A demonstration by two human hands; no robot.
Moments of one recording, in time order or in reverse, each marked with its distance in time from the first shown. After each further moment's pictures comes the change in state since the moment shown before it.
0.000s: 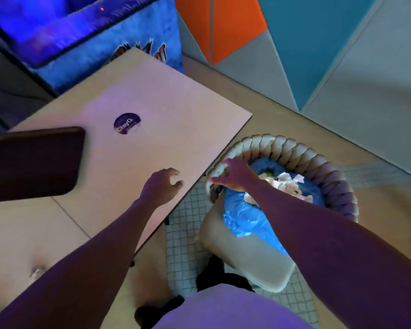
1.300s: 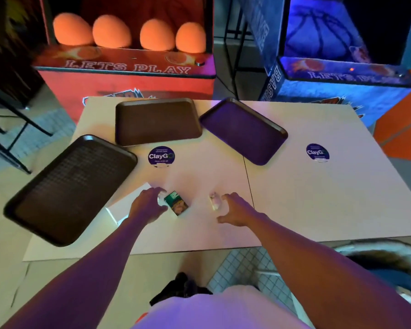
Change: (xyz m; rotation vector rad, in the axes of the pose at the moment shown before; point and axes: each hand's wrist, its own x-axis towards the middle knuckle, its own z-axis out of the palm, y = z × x) left_hand -0.441 -0.442 -0.083 -0.244 0.375 -0.746; right_hand -0.165 -0.450 0.290 -0.436 -0.472 -0.616
